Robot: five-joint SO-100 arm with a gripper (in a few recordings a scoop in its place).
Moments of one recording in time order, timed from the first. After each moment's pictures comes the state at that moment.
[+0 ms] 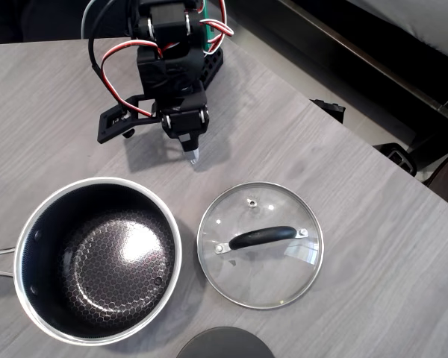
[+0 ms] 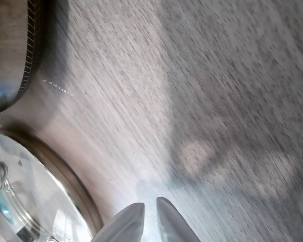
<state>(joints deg) -6.9 189.5 176.7 70.8 3.3</state>
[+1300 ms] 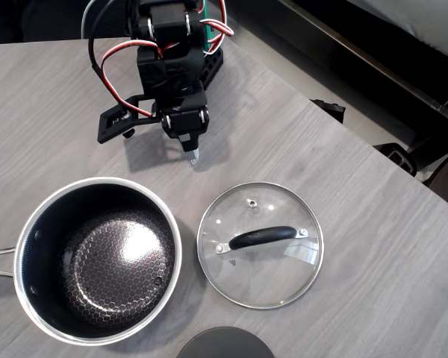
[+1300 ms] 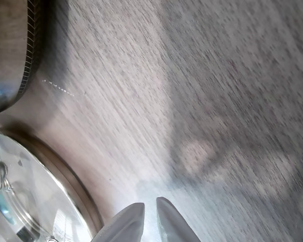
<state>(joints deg) -6.9 189.5 176.7 70.8 3.3</state>
